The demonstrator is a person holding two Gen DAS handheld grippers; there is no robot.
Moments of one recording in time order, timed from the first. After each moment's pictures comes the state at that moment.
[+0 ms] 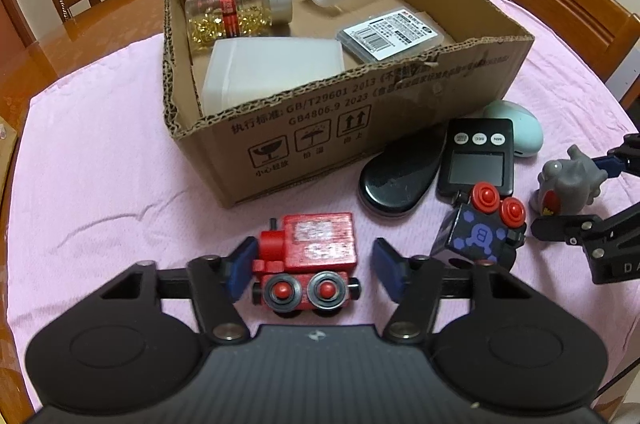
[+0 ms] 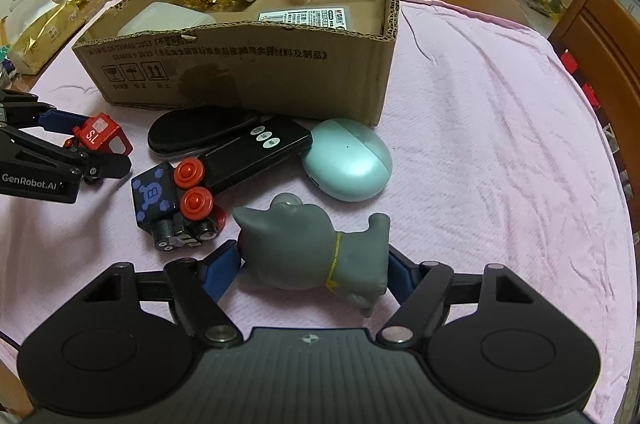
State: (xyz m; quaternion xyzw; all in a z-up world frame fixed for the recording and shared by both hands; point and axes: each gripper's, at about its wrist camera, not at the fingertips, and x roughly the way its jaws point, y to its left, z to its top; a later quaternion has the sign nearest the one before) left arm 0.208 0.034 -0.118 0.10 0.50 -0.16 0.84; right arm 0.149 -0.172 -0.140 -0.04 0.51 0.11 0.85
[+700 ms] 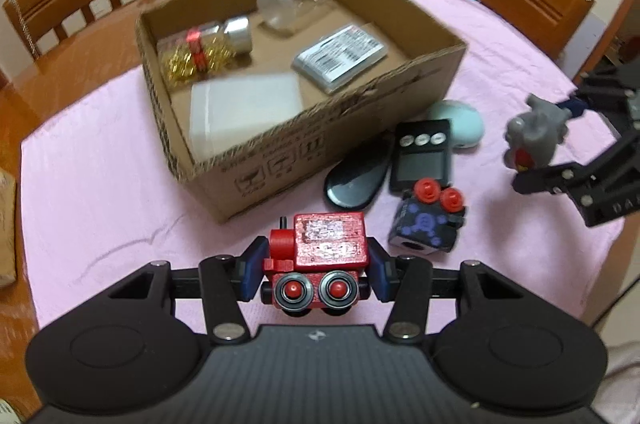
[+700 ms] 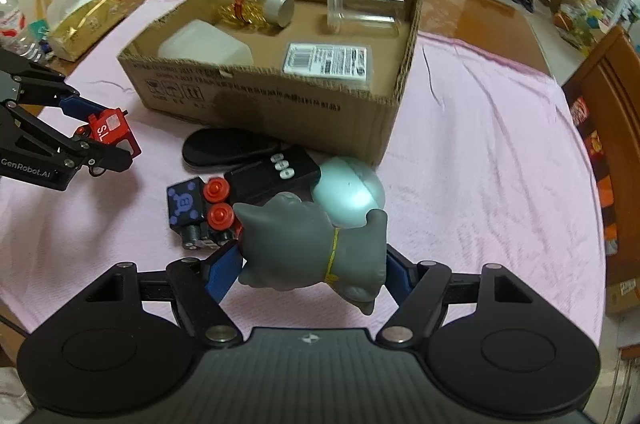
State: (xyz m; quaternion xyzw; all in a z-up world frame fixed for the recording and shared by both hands) left arm 0.196 0.031 -0.067 0.14 0.50 -0.23 0.82; right arm 0.151 -0.179 -0.093 -0.08 0.50 0.17 0.84
